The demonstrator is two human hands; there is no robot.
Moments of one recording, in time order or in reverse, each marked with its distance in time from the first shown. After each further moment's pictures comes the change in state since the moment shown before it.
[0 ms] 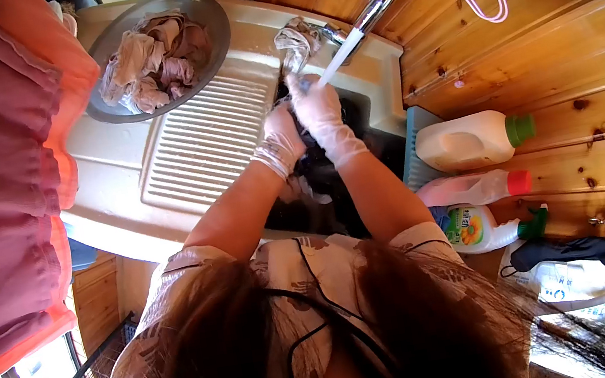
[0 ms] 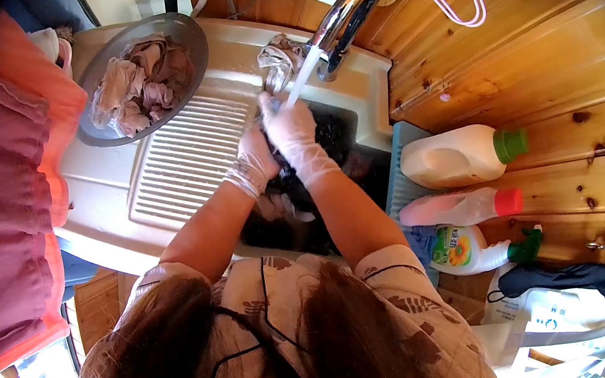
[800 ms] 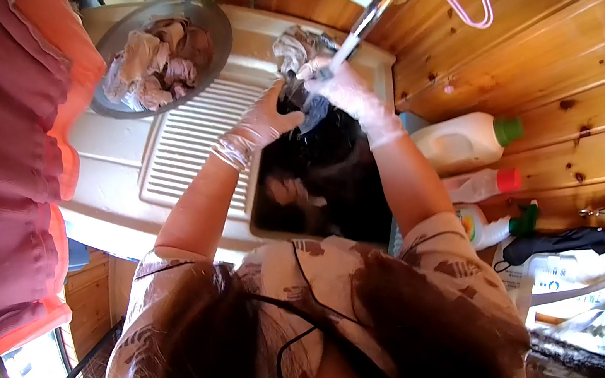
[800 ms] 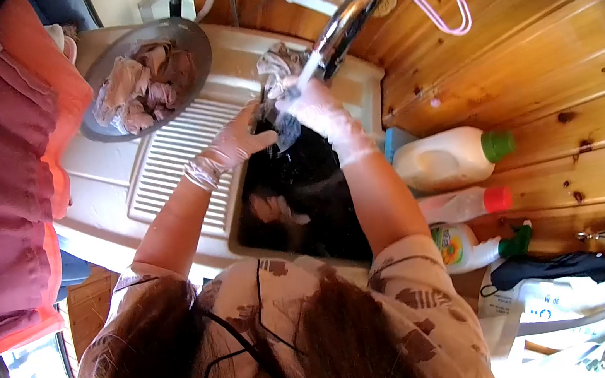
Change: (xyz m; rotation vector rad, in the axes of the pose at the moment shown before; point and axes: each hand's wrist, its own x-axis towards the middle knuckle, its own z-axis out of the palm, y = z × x) left_hand -0.061 0.072 0.007 1.572 -0.392 0.622; right_hand 0.030 -0.001 -0.074 0.289 -0.444 -0.171
